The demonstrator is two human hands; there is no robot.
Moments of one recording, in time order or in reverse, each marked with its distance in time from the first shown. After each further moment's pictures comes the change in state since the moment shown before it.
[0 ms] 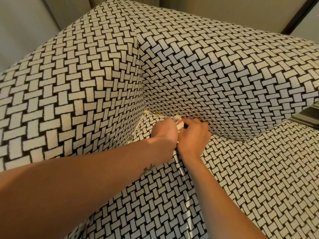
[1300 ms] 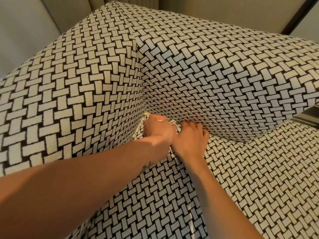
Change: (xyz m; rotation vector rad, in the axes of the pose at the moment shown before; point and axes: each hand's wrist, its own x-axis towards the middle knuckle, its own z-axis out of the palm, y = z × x) left_hand 0.015 0.000 -0.006 0.076 0.176 0.211; right_hand -0.002 -0.005 -0.009 -0.302 -0.270 -0.106
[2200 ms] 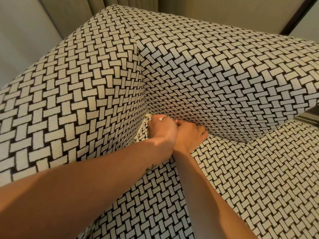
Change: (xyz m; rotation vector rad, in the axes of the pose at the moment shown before) left_hand -0.005 0.007 0.002 -0.064 -0.076 -0.060; right_hand 0.014 -0.031 0.007 0.138 0.057 0.315
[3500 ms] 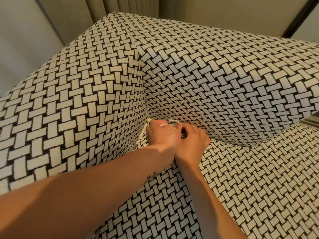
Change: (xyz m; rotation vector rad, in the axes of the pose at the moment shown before) left_hand -0.001 0.001 -0.002 -0.003 0.061 0.052; right_hand -0.012 0.023 0.007 0.443 0.207 -0.280
